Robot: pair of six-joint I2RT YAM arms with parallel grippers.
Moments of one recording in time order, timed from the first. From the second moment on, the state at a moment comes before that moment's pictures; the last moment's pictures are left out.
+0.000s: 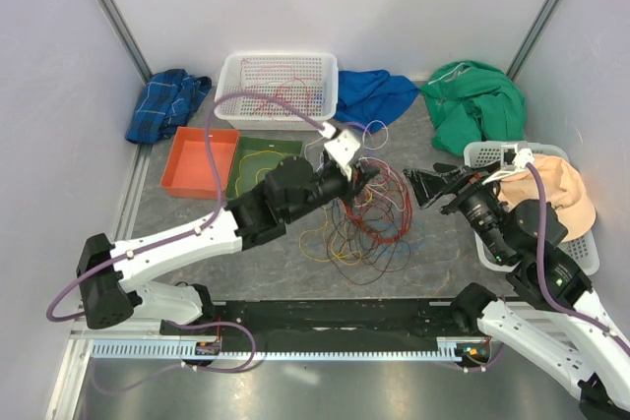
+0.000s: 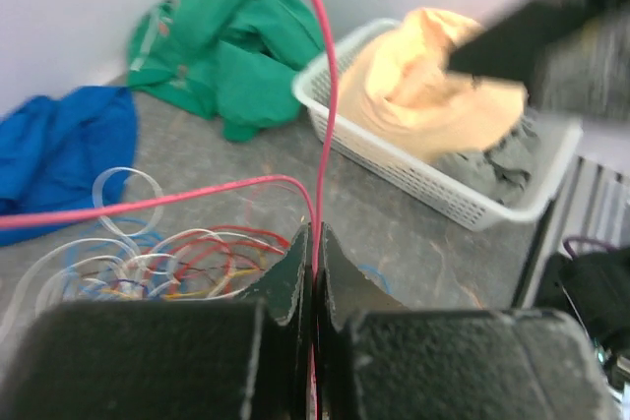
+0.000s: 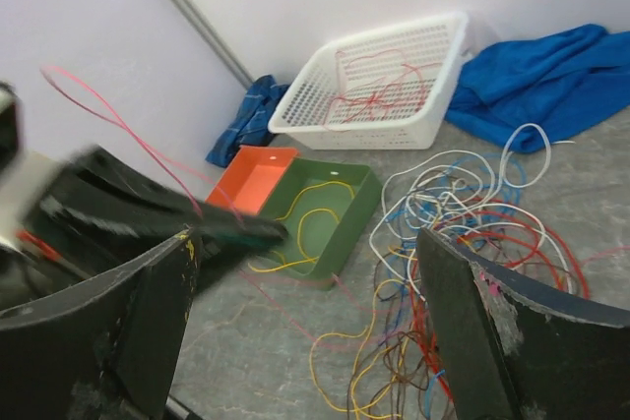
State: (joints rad) left arm -1.09 1.29 1.05 0.20 -0.09 -0.07; right arm 0.70 0.51 0.90 -0.32 0.23 0.54
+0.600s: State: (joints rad) left arm -0.76 1.49 1.90 -0.11 -0.24 -0.11; right arm 0.70 0.40 0.79 -0.36 0.37 0.55
